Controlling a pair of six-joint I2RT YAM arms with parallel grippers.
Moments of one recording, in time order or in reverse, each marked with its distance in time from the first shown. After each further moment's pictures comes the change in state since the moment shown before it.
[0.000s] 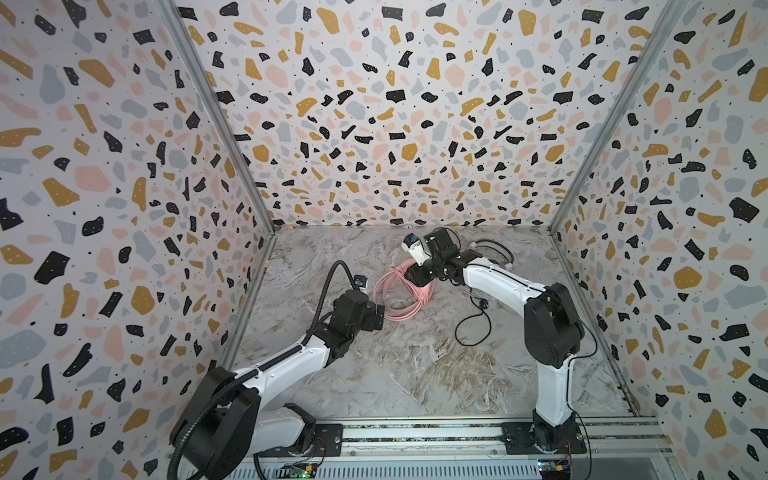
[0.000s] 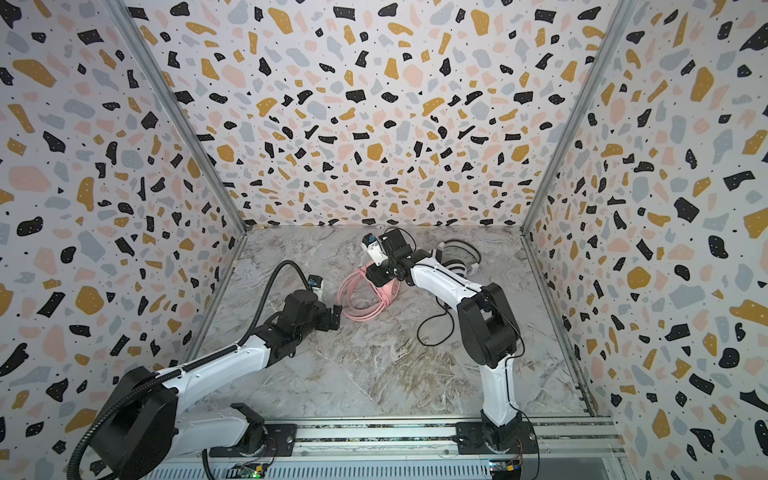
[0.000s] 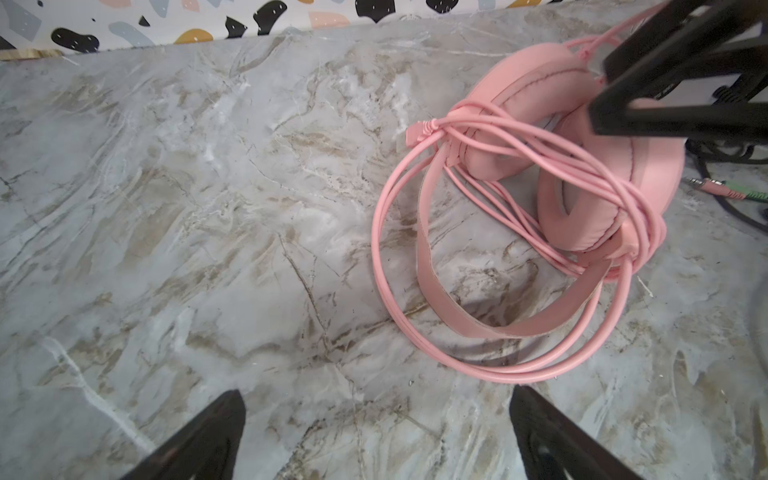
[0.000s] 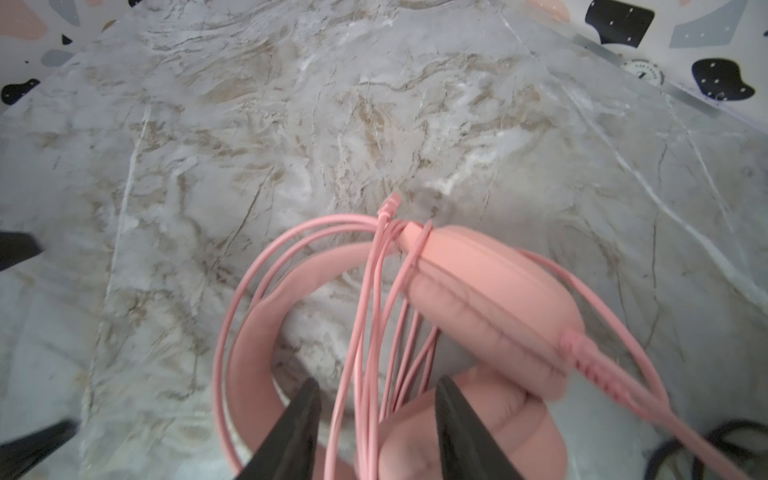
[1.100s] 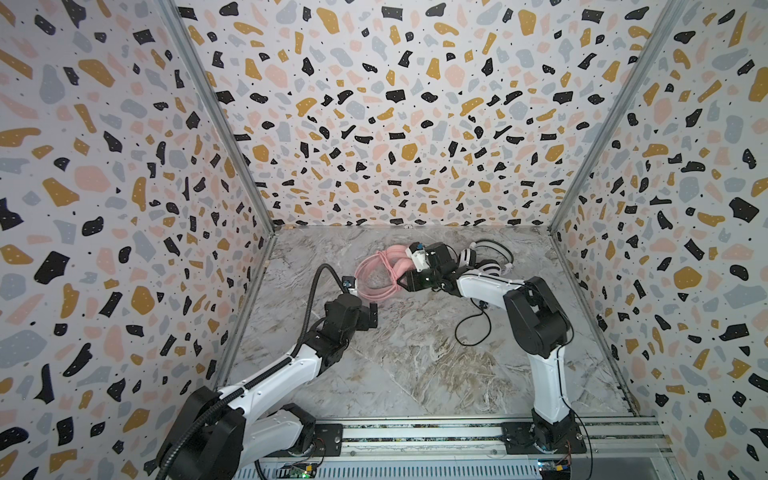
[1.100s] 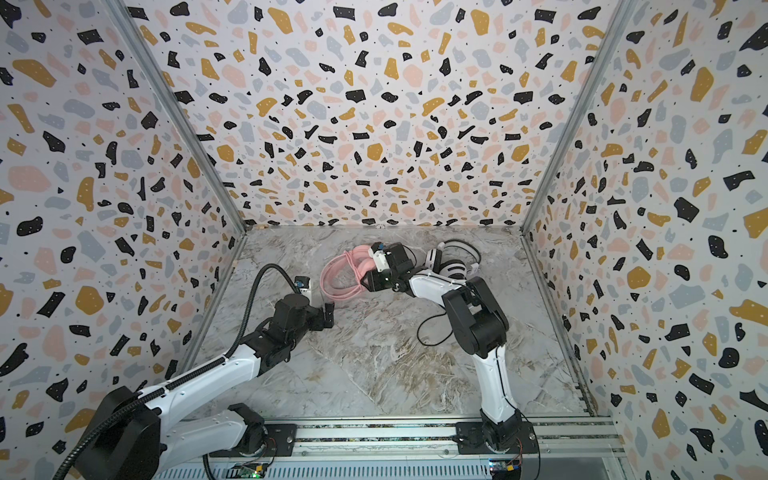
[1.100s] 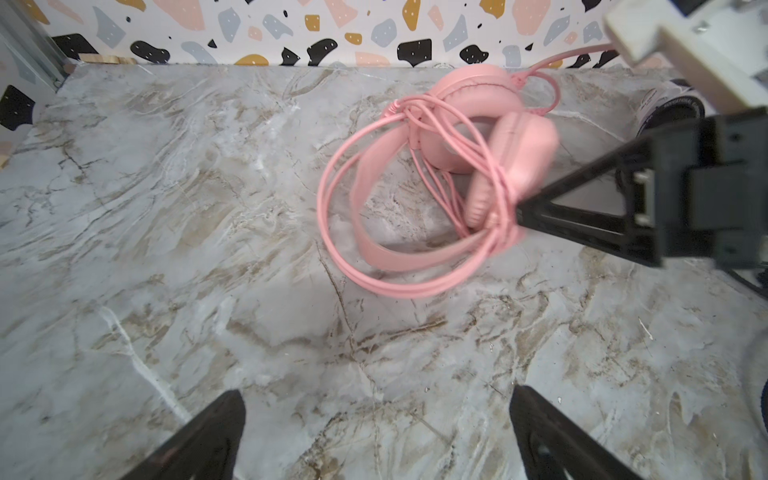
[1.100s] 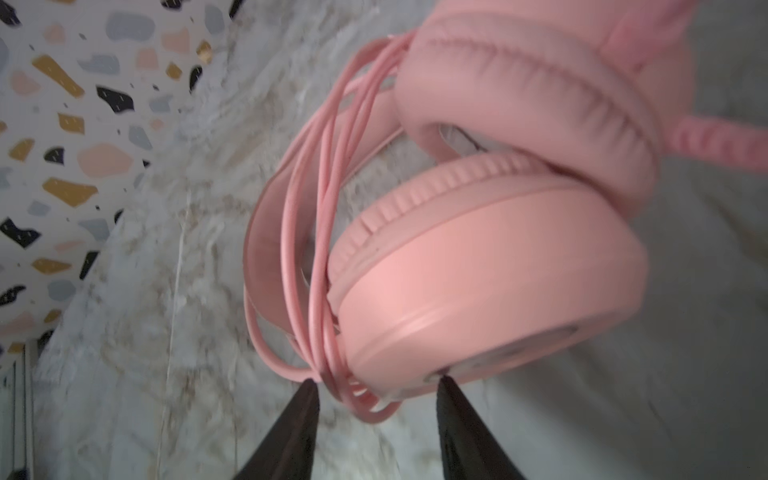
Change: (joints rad) left arm 0.009 -0.123 -0.050 0.008 -0.073 -0.082; right arm -0.008 0.204 -0.047 0.374 -0.171 0.372
